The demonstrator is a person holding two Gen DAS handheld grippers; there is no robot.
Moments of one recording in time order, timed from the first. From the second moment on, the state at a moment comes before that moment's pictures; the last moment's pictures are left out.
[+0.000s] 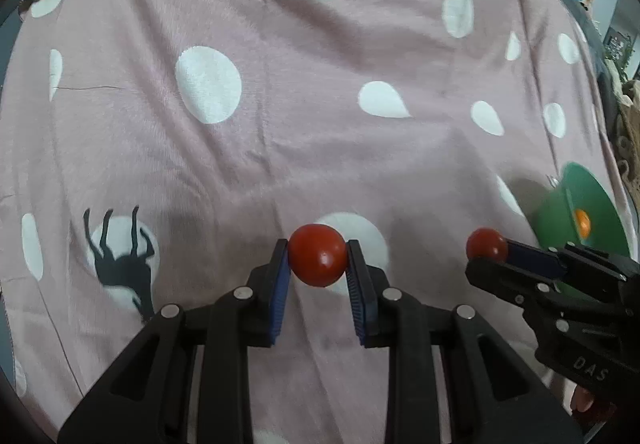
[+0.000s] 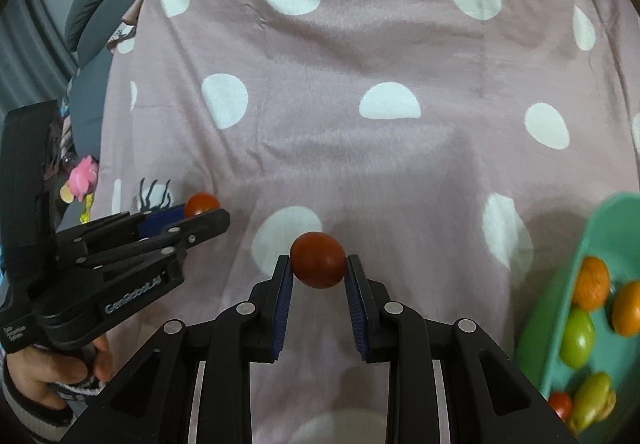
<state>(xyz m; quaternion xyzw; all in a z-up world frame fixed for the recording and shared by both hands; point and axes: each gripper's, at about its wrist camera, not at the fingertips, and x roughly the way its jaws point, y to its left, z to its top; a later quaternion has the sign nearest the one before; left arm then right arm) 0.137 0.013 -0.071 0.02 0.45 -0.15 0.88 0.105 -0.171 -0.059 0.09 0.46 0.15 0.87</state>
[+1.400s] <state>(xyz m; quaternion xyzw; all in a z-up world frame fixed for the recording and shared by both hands) 0.053 -0.167 -0.023 0.11 0.38 -0.30 0.87 -0.006 -0.292 -0.003 0.12 0.38 0.00 0.92</state>
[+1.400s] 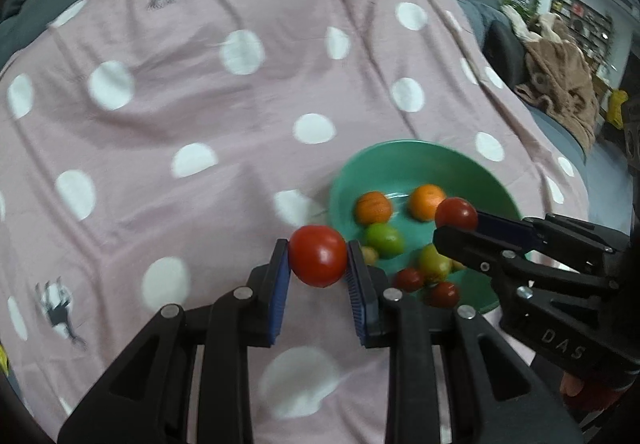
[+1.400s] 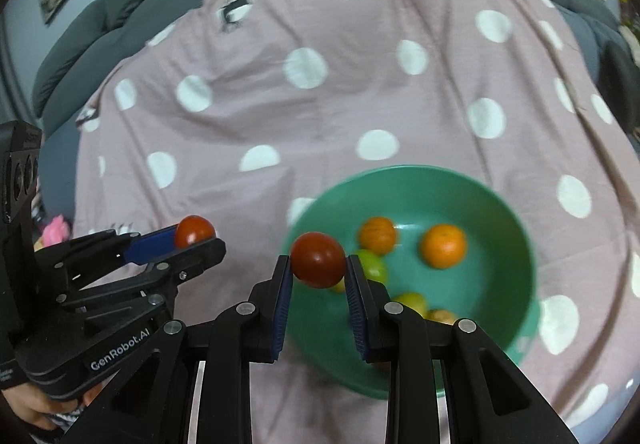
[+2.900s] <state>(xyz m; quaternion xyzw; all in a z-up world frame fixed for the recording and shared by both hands) 0.073 -0.206 0.012 0.10 0.44 -0.27 0.85 -0.024 -0.340 0.031 0.07 0.42 -0.06 0.90</state>
